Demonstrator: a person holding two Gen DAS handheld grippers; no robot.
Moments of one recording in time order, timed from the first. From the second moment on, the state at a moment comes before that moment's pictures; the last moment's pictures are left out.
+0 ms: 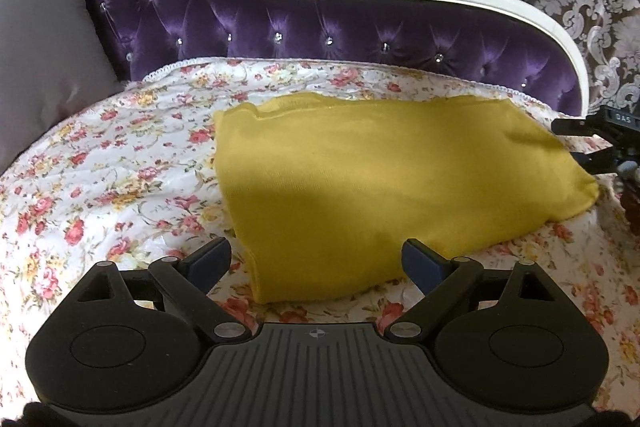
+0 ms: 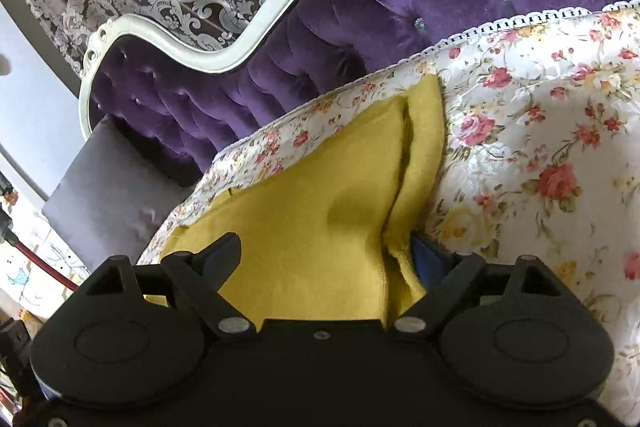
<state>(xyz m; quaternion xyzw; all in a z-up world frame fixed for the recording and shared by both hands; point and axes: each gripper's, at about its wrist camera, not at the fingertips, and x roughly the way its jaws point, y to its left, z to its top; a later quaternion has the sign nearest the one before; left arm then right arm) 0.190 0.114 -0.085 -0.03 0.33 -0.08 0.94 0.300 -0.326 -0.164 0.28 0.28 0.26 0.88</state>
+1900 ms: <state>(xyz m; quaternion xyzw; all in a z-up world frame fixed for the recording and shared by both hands) 0.288 0.127 -0.052 -0.16 0.37 -0.22 0.89 0.189 -0.082 -0.123 -0.14 0.21 0.19 0.95</state>
